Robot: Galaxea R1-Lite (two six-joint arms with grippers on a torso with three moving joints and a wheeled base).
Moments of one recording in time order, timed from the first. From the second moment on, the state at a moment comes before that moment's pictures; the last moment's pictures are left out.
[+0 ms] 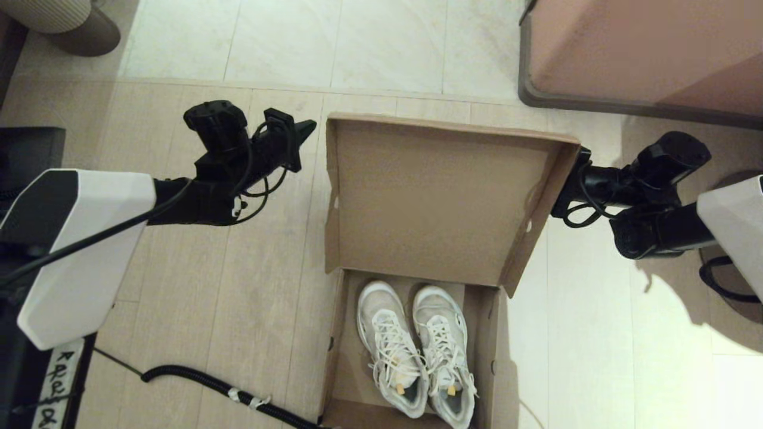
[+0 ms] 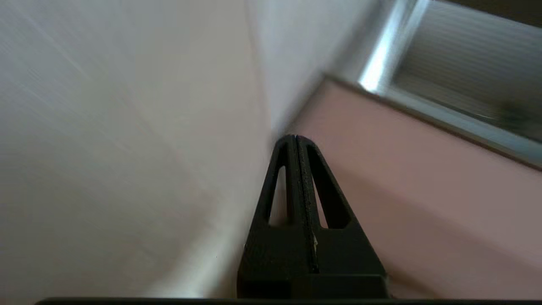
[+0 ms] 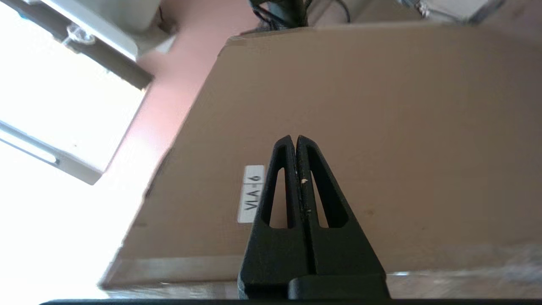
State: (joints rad) left arm -0.23 2.34 -1.93 -0.70 -0.36 -1.40; right arm -0.03 2.29 -1.53 -1.40 1.38 2.20
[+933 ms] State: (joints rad) left arm -0.35 2.44 -1.92 -0.95 -0.74 -1.49; right arm -0.01 2.03 -1.00 -1.52 1.45 2.19
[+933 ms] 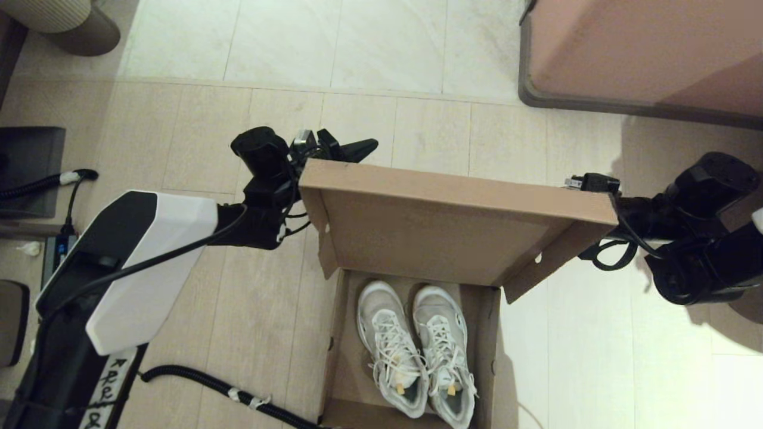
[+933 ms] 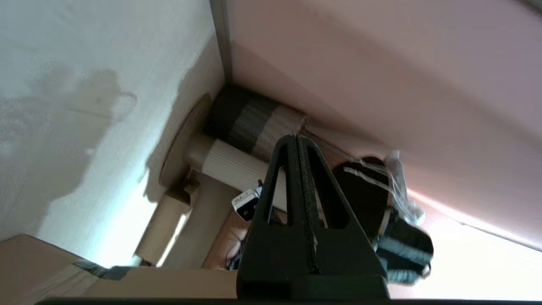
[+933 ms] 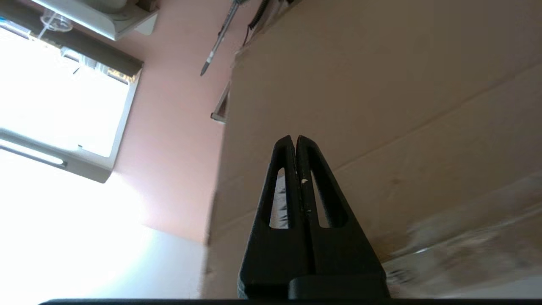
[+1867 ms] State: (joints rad) left arm -0.57 2.14 -1.49 -0.98 -0.77 -1.49; right arm -0.06 1.80 -0.64 -1.52 1.42 2.04
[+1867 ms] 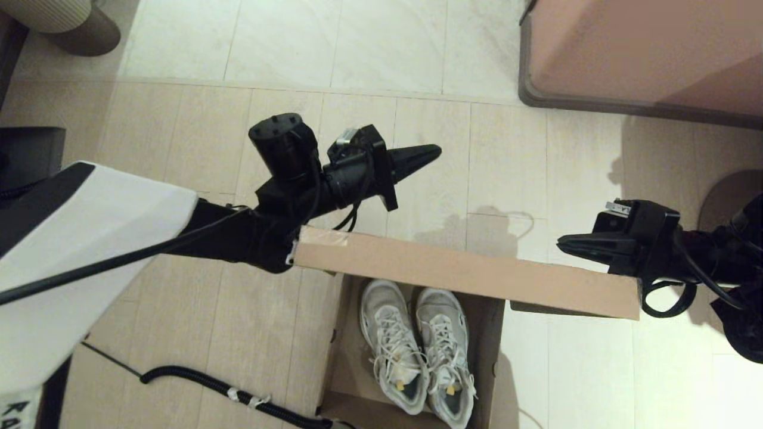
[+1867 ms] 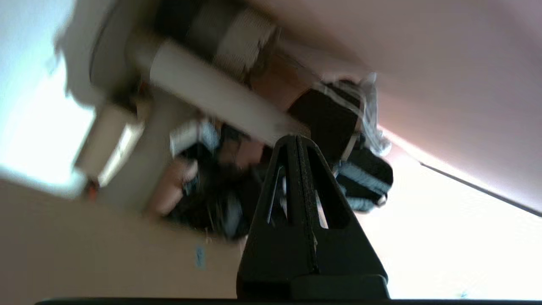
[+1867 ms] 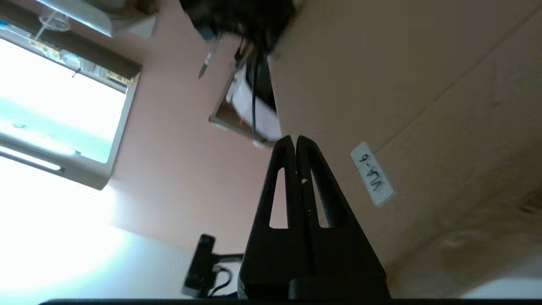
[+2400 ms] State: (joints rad) left arm -0.68 1.93 -1.12 -1.07 -0.76 -1.47; right arm -0.13 1.80 -0.62 -1.52 1.05 1.92
